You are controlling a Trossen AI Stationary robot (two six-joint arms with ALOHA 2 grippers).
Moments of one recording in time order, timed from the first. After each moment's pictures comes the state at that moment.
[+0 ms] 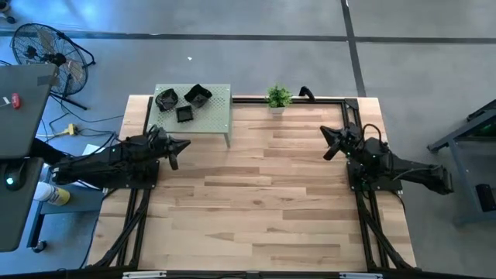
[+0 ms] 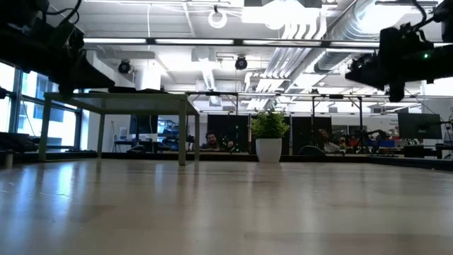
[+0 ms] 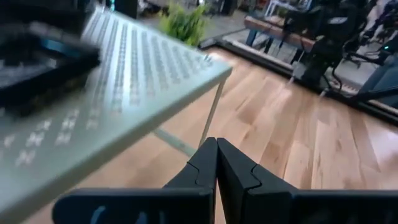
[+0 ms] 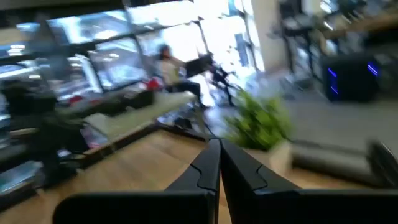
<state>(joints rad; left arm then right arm) 0.14 0.04 0.19 -0.35 -0.31 -0.33 -0.24 0.03 0.02 0.09 0.46 0.30</state>
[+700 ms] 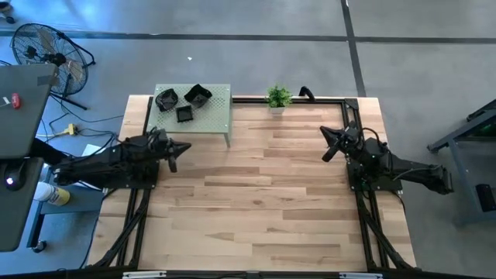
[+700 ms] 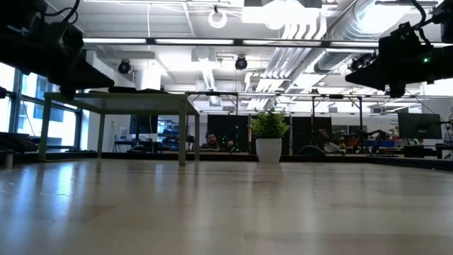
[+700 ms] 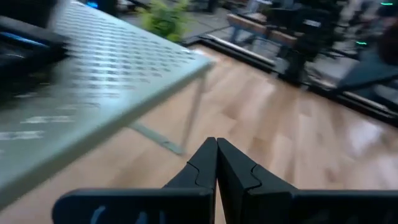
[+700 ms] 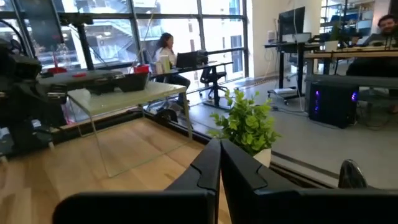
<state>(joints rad) 0.14 0.01 0.17 -0.37 -0.24 -0.32 -0.23 0.03 0.01 0.08 0.46 0.09</state>
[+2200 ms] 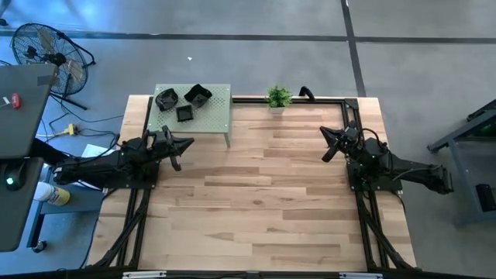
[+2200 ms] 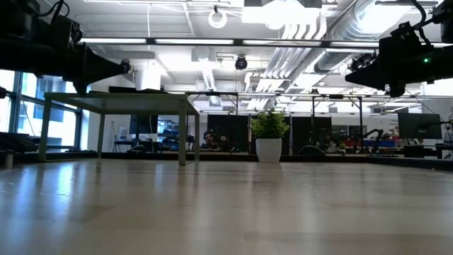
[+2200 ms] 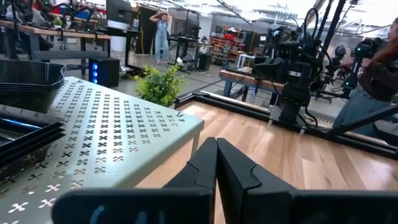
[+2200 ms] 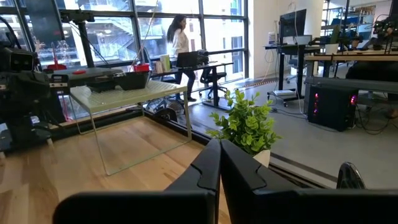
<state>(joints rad) 0.14 0.02 0.02 0.05 -0.28 -0.16 -0.23 0.03 0.01 0.08 0.46 0.07</state>
